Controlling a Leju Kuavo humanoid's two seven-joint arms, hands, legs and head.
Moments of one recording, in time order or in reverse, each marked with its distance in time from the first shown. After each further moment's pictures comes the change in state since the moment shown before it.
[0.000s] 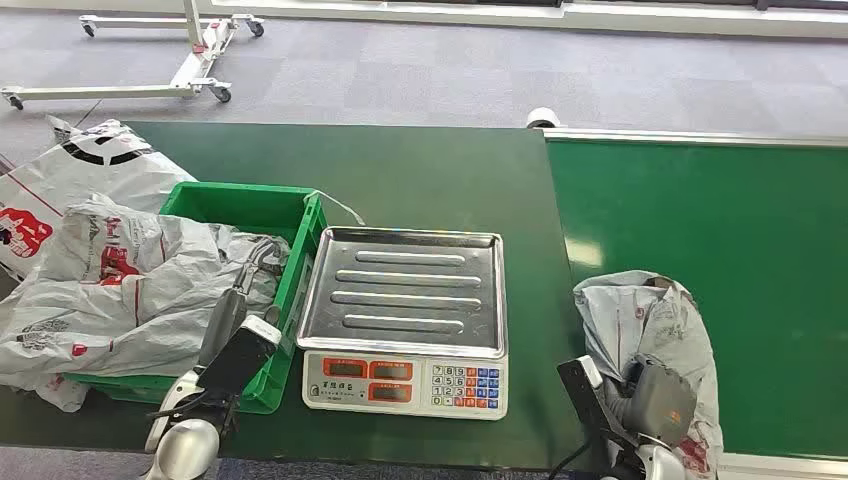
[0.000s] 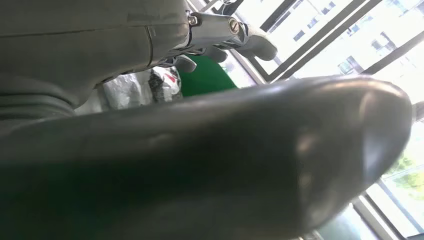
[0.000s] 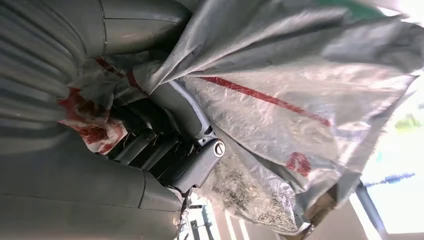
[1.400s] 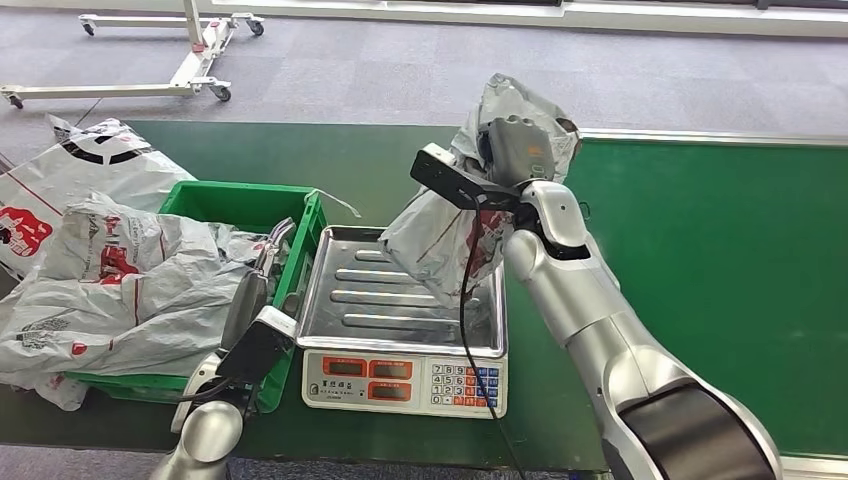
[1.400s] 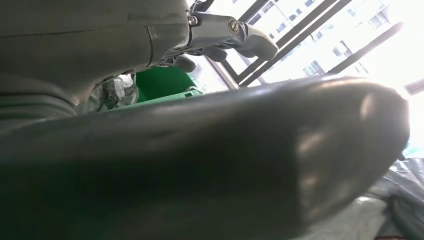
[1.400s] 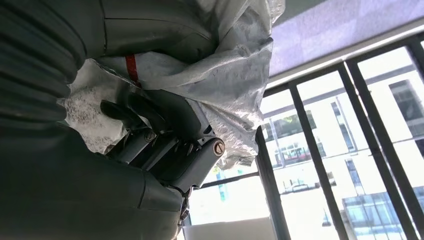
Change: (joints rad) left arm -0.079 -0.040 -0.052 0.048 0.001 0.015 -0.068; right arm -0.995 0.169 0.368 0.626 -0.045 0.465 -0.033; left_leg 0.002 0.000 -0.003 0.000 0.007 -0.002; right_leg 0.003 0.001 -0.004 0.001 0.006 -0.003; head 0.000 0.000
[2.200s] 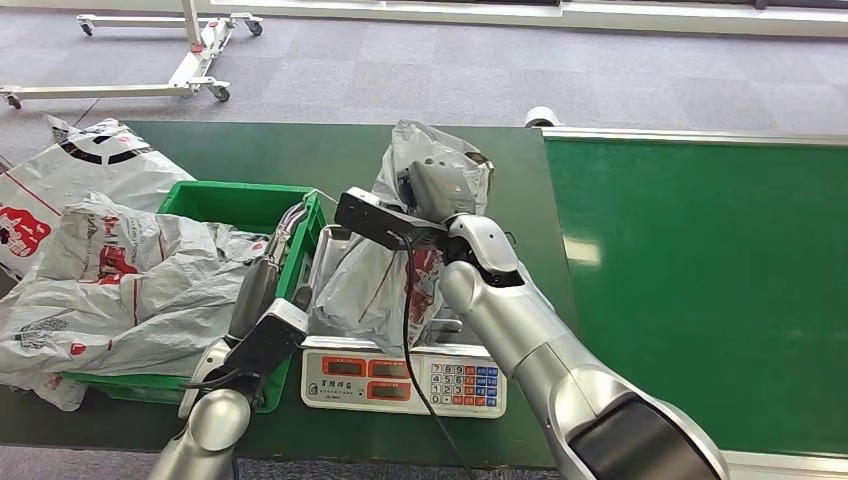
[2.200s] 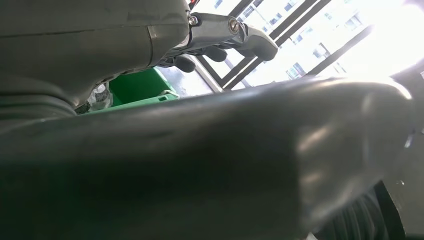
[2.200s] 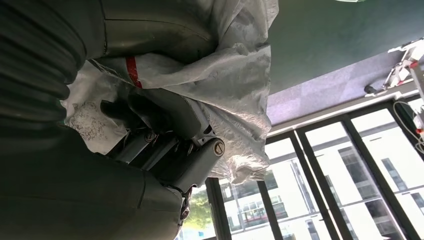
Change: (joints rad) left arm -0.055 0.005 -0.043 0.000 -0.021 0.000 0.003; right arm 0.041 0.144 0.127 0.056 -0.176 0.078 -0.023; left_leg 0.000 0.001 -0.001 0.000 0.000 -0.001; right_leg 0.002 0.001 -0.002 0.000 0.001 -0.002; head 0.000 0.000
